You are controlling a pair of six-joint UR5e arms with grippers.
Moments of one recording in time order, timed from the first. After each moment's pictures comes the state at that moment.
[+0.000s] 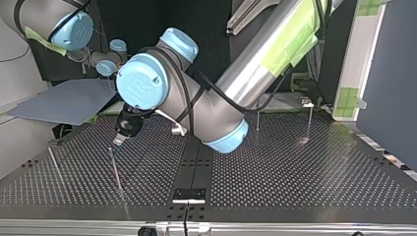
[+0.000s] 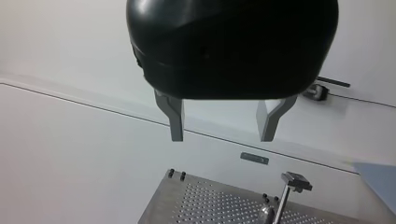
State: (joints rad) left arm -0.71 -2.07 -0.89 -3.45 -1.59 -1.77; right arm 1.64 -0.35 1.46 -0.64 1.53 1.74
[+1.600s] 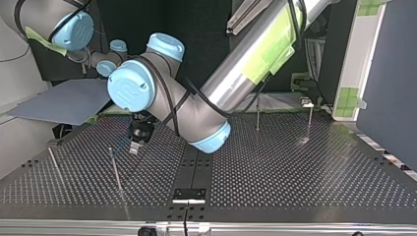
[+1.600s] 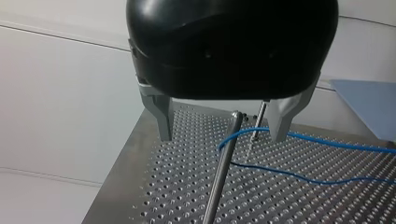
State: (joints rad) left arm -0.73 -2.15 -0.82 -3.47 -1.85 -1.68; right arm 1.65 -0.35 1.46 -0.64 1.53 1.74
